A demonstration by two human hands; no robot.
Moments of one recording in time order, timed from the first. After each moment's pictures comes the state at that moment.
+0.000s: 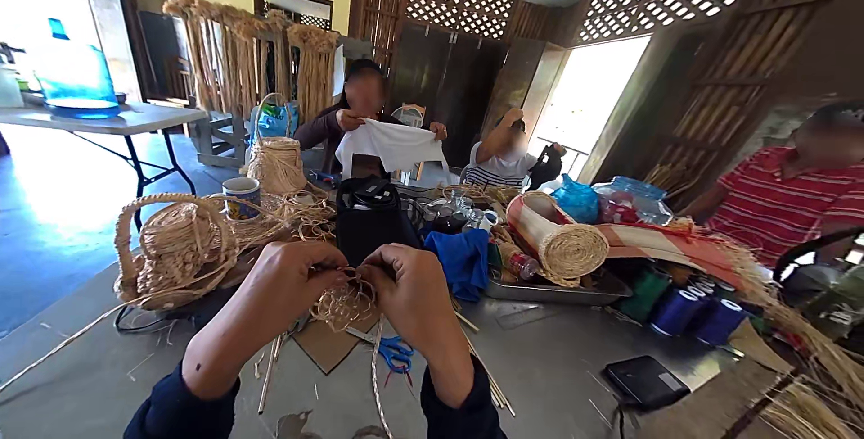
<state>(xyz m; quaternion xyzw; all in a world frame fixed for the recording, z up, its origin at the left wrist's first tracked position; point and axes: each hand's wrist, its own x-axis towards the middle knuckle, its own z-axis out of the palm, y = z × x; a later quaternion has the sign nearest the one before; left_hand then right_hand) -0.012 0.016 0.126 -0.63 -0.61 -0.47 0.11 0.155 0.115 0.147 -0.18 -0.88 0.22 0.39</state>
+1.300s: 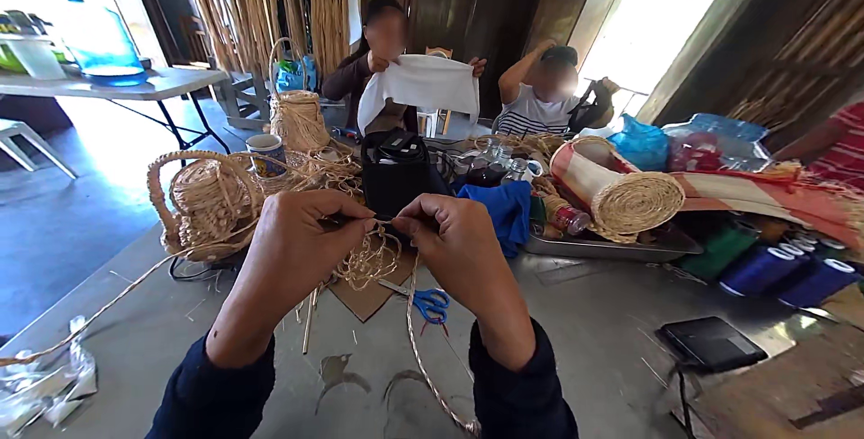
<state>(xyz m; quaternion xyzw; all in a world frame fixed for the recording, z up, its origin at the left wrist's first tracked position) -0.003 0.003 0.133 -0.57 -0.61 -0.54 0.06 0.155 0.121 0.142 -0.20 -0.87 0.23 0.40</state>
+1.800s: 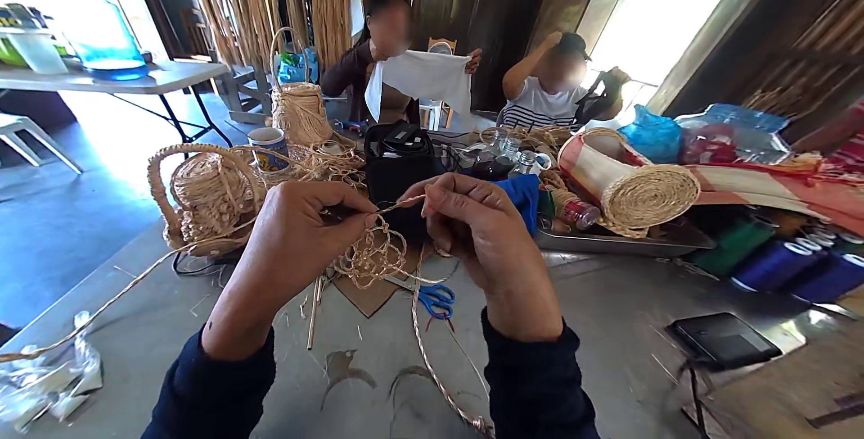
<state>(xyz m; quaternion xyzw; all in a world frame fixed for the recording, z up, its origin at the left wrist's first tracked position) -0.010 0.004 0.134 -0.58 -0.61 -0.54 0.04 0.159 0.134 0.144 -0.04 -0.67 0.64 0.37</state>
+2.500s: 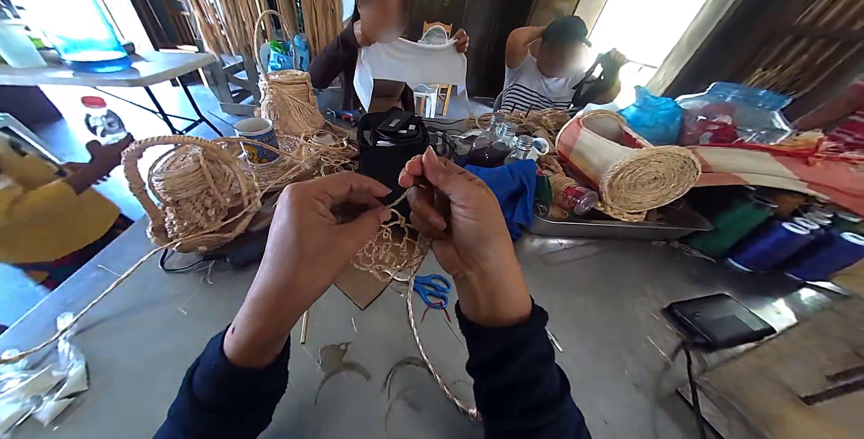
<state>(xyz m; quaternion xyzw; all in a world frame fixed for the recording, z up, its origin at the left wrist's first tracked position) 0.015 0.020 0.125 -0.54 -0.61 -0.58 0.00 0.139 0.130 0.137 -0.06 -0.50 0.76 0.41</state>
